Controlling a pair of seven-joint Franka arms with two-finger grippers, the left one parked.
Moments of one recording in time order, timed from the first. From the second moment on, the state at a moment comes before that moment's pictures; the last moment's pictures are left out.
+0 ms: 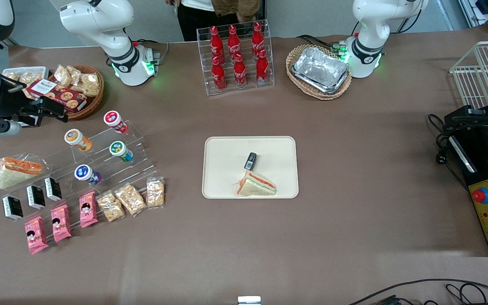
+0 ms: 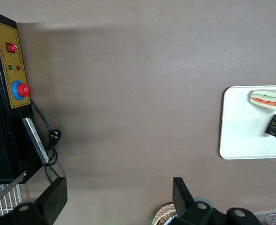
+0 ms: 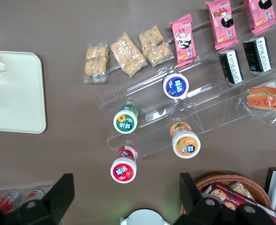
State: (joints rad) arm 0.16 -0.11 -0.16 -1.72 0.05 1.50 -0.02
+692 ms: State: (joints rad) arm 0.17 -0.21 -0.13 -2.07 0.05 1.80 -0.02
